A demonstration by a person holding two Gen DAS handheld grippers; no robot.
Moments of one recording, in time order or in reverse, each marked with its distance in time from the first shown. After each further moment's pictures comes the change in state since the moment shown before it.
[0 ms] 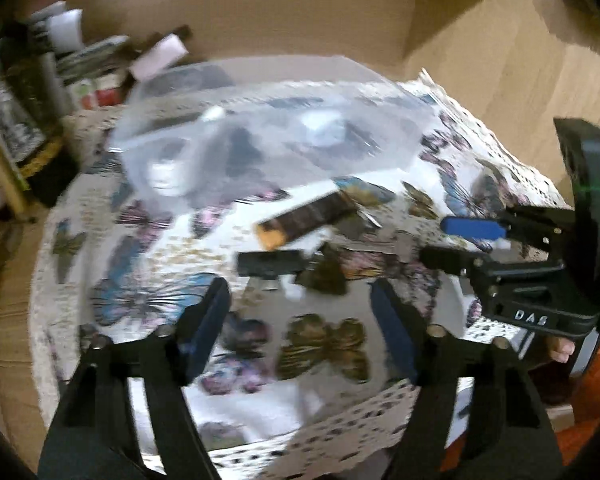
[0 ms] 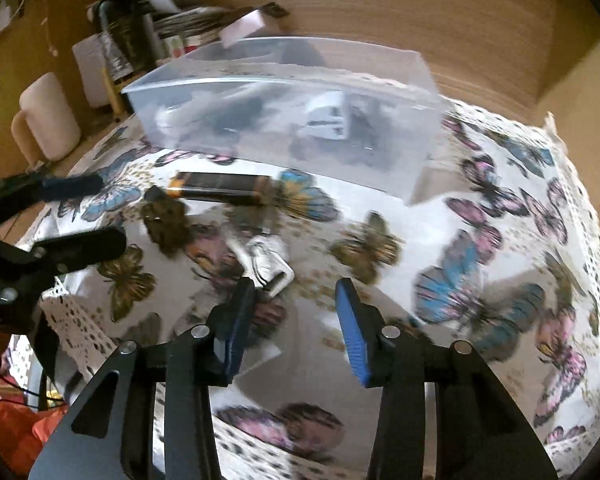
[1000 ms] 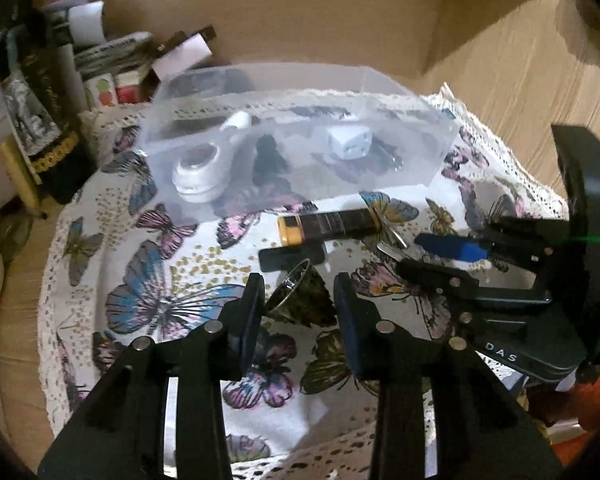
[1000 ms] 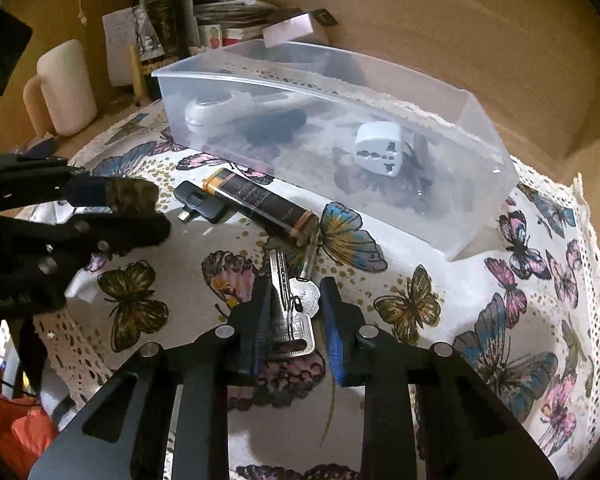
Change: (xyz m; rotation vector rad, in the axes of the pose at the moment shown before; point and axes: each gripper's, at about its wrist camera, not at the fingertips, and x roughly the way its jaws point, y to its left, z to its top) left arm -0.010 0.020 0.001 -0.054 -0.055 0.049; right arm 0.022 0.034 0.014 -0.149 -0.028 0.010
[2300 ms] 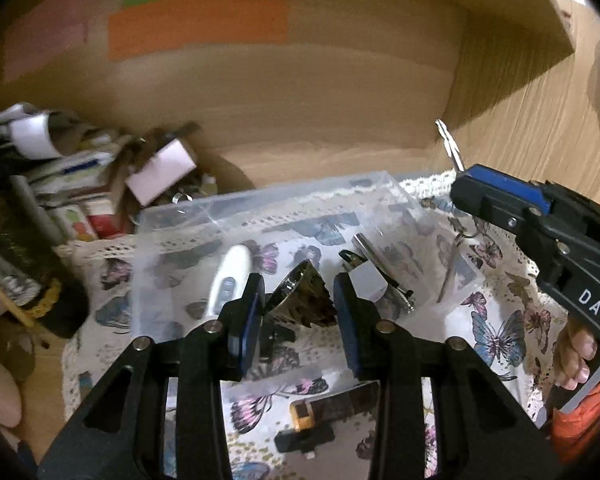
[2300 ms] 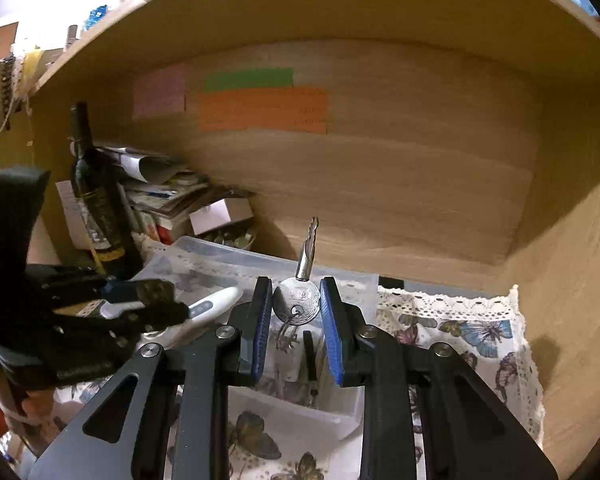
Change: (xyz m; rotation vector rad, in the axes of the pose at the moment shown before) left arm 0.034 0.005 0.119 0.031 -0.091 -0.013; right arm -0.058 -0.060 0.105 0.116 -0.355 -0.103
